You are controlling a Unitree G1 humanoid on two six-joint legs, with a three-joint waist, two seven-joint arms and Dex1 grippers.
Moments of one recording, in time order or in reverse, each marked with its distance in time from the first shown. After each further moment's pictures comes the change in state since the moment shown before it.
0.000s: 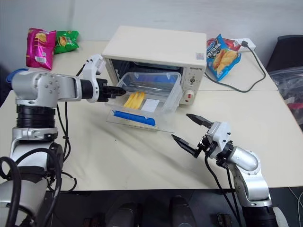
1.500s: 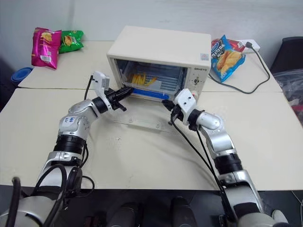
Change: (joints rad) left arm 0.236 -0.199 0.085 0.297 0.137 -1.066 -0.258; right arm -0.653 0.156 0.189 0.649 -0.271 0.067 -0.220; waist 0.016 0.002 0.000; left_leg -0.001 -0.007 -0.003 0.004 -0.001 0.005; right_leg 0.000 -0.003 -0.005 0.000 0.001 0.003
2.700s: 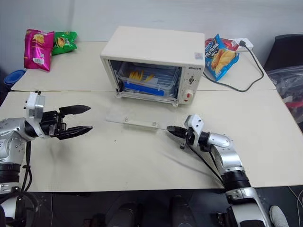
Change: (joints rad) left arm 0.455 0.487 0.179 -0.373 -0.249 0.042 -0.701; right arm 0.229 -0.023 -0.092 -0.073 0.223 -0.011 0.387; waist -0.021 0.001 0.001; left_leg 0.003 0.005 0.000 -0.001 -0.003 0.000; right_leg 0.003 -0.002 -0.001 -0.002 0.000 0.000
